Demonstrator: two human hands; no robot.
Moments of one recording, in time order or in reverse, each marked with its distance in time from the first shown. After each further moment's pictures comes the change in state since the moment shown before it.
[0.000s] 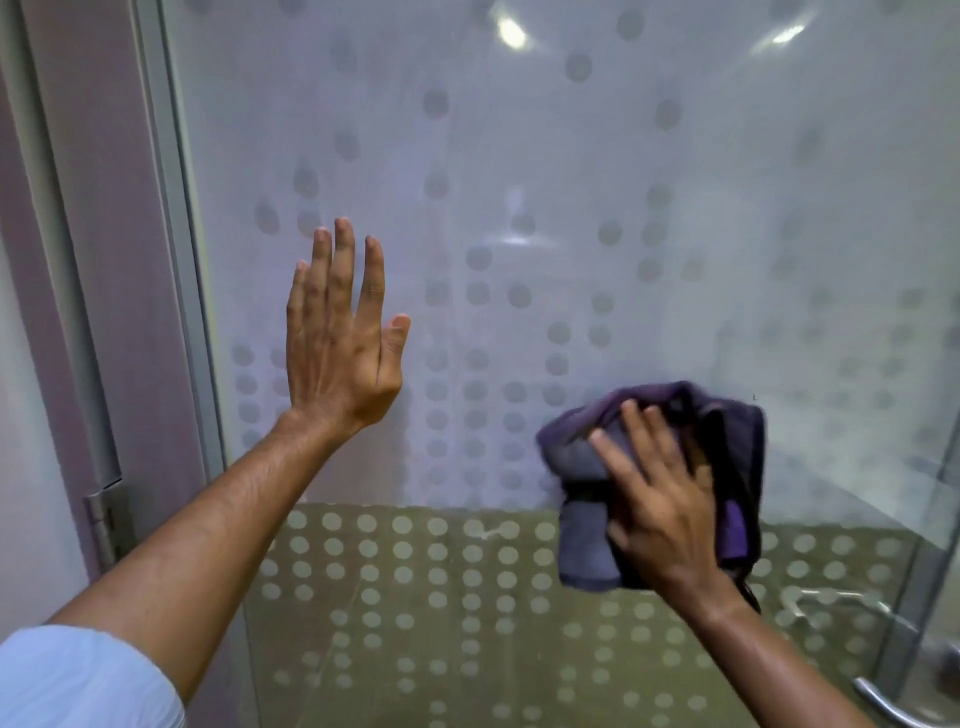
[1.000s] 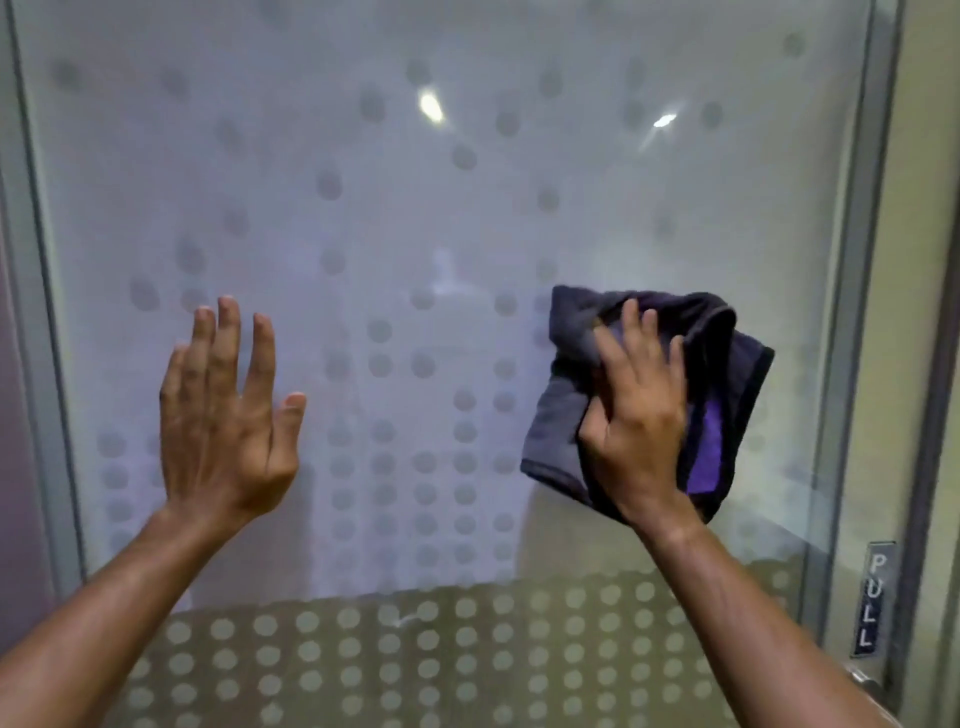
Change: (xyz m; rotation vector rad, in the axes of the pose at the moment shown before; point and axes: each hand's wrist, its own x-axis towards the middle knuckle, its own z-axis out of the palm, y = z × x) left_hand 0.000 -0.001 0.001 -0.015 0.035 -0.013; right_hand 0.108 0.058 -0.027 0.047 0.245 0.243
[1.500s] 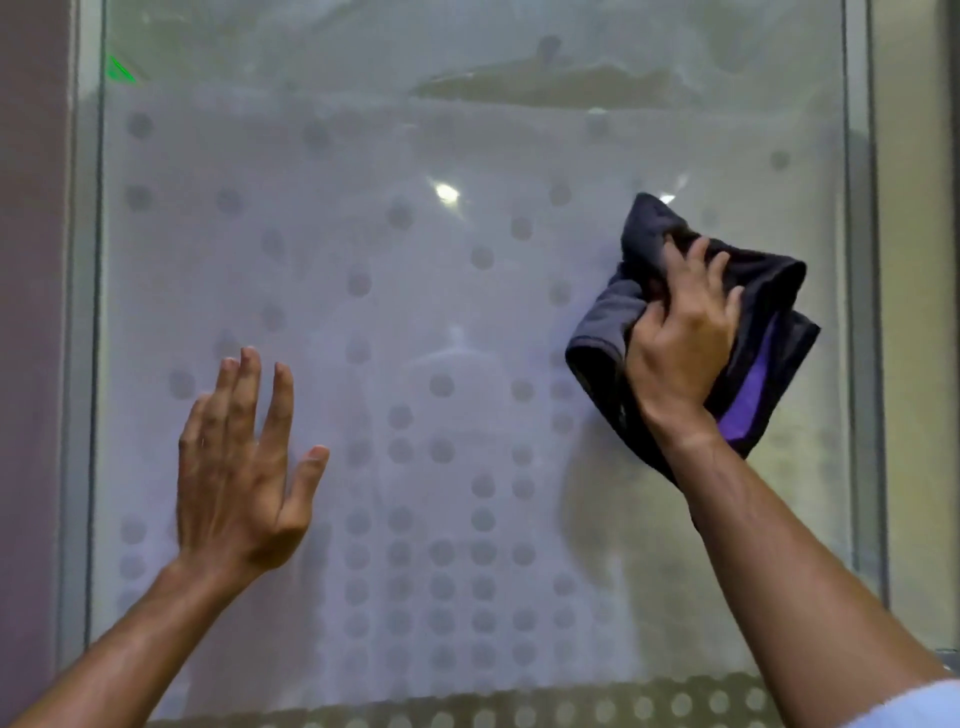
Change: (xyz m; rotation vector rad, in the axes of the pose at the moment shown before) left_hand 0.033 -0.006 -0.005 0.008 0.004 -0.013; right_hand 0.146 0.000 0.000 0.020 0.148 0.316
